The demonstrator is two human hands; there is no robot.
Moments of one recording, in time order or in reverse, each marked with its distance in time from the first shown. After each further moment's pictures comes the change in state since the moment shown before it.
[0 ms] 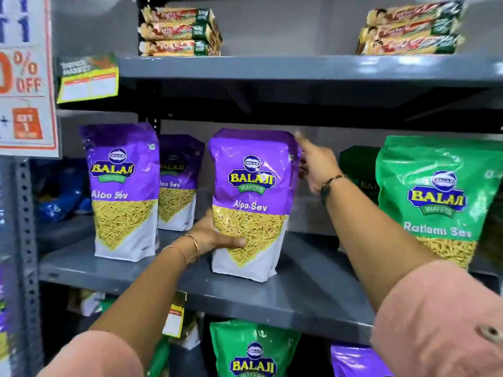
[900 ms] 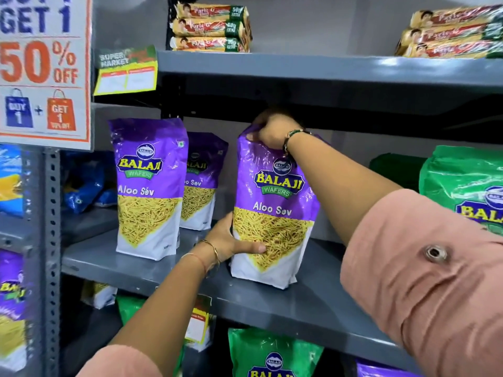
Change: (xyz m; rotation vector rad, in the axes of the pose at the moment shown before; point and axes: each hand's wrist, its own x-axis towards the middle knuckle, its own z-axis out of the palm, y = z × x) left_hand -0.003 -0.020 -0.014 -0.037 0.039 -0.012; right_hand 0.027 -0.044 0.126 -1.225 -0.329 -0.432
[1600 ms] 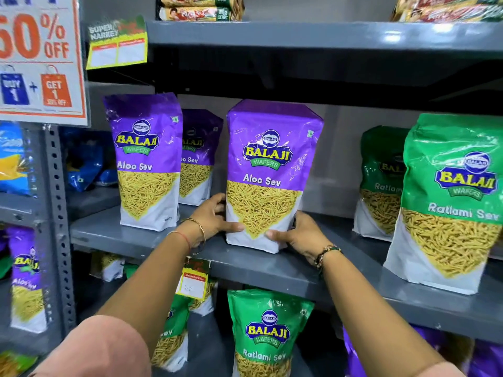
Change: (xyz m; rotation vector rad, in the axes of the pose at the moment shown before) left_hand -0.029 0.004 -0.010 0.040 0.042 -0.082; right_hand -0.190 0.091 0.140 1.031 -0.136 0.414
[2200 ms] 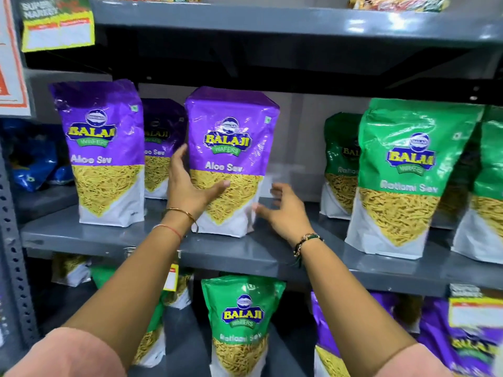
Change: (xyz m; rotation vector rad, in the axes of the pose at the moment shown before) left_hand -0.011 0.044 0.040 0.113 0.481 0.427; right_hand -0.030 -0.019 -0.019 -0.297 0.305 -0.147
